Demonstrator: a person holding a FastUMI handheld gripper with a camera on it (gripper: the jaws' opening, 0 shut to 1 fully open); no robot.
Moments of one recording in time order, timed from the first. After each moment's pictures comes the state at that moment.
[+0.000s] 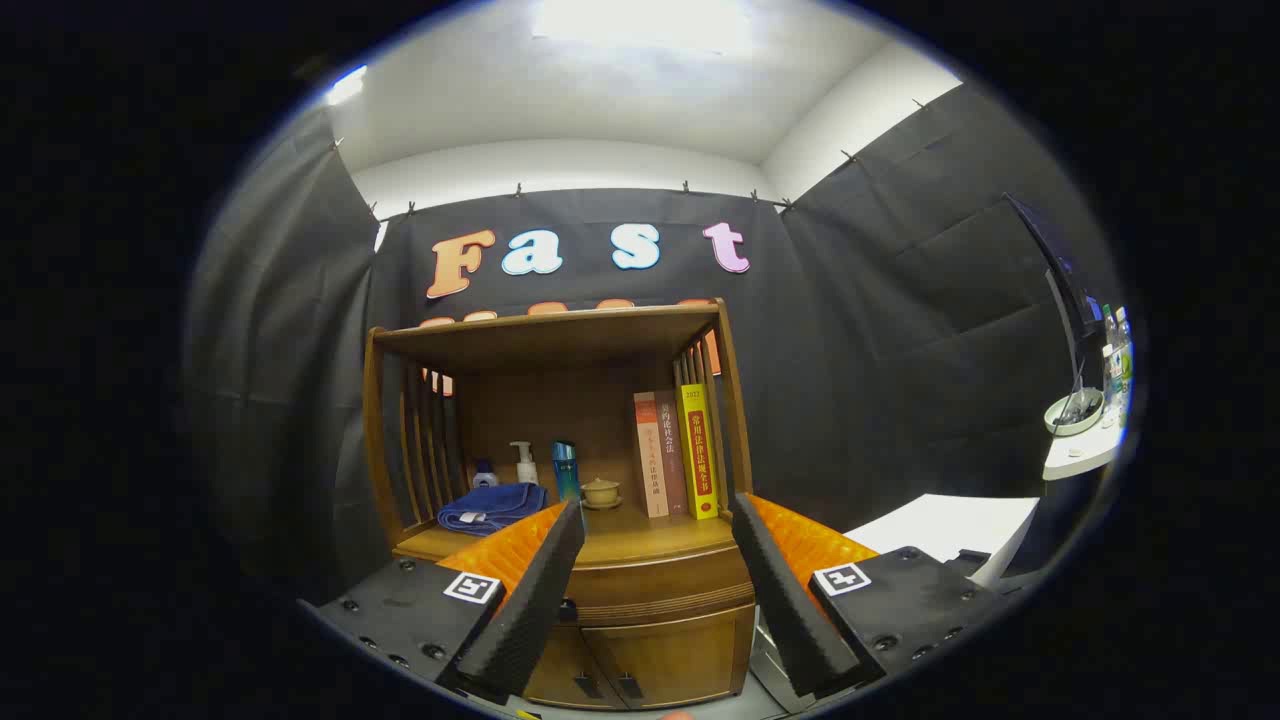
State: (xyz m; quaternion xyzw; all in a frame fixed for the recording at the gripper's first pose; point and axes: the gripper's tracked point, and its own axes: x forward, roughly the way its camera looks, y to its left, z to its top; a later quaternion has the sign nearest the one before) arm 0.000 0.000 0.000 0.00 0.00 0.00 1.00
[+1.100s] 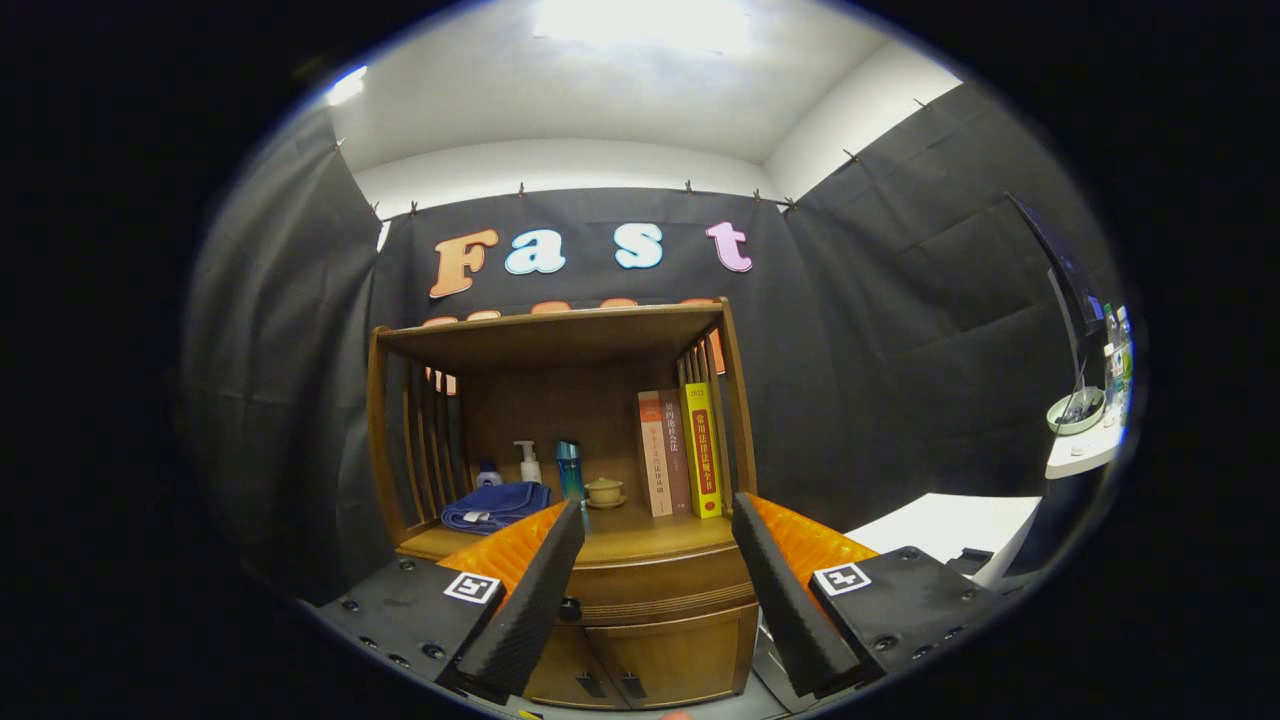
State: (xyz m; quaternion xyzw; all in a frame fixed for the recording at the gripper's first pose) arm -0.002 0.000 0.003 0.00 0.00 0.00 1.00
